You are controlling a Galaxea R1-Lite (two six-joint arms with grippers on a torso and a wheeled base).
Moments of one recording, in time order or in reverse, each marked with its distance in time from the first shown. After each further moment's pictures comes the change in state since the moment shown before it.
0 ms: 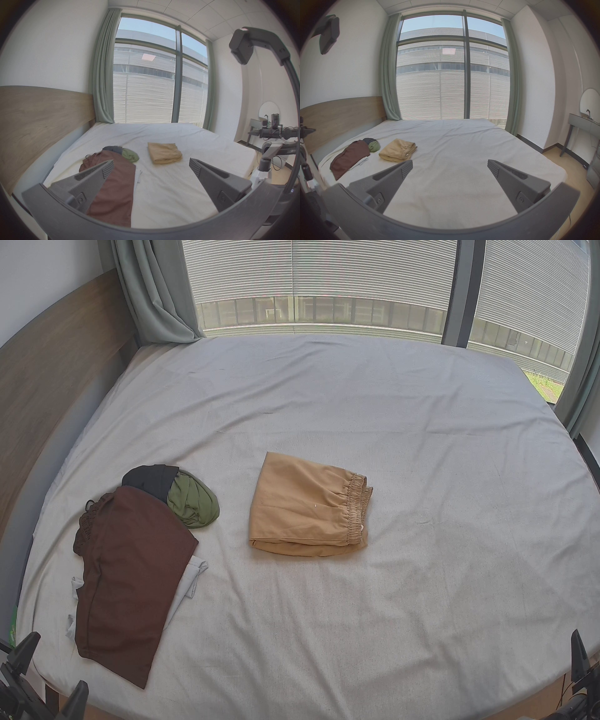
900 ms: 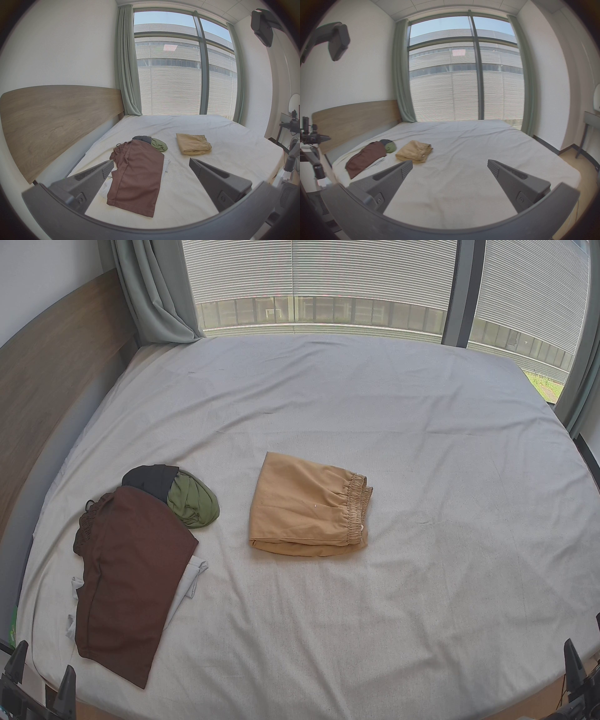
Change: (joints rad) left arm 0.110 -0.086 0.000 0.171 0.222 0.013; right arm -0.001 -0.001 0.000 -0.020 0.159 0.014
